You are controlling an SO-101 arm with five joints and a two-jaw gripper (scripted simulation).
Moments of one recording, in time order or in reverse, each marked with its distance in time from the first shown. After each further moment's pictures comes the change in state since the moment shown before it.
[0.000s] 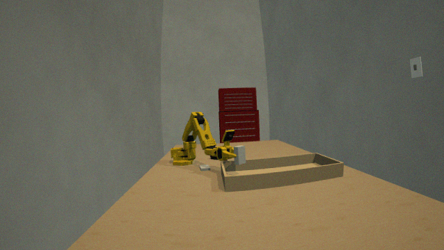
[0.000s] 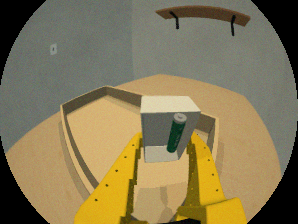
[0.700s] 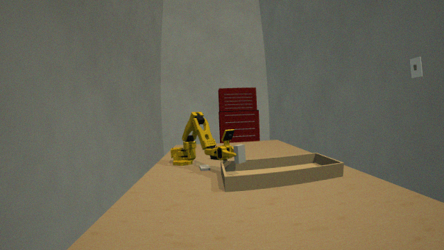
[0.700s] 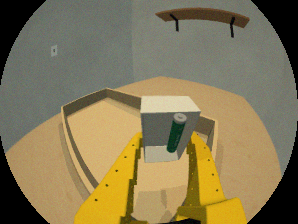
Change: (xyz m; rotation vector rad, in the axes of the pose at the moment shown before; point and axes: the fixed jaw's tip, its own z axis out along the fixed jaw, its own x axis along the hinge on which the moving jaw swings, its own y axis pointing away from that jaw) arm -0.004 0.000 0.000 0.000 -0.023 -0.001
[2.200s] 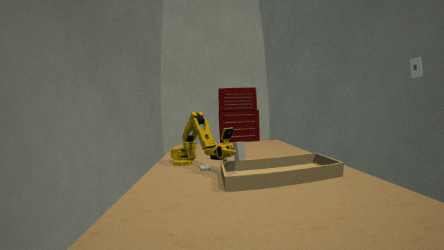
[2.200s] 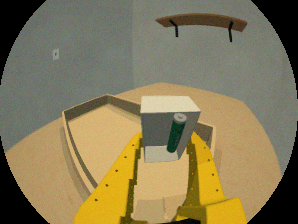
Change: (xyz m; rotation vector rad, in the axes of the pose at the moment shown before) arm -0.010 0.000 0.000 0.000 -0.060 -0.002
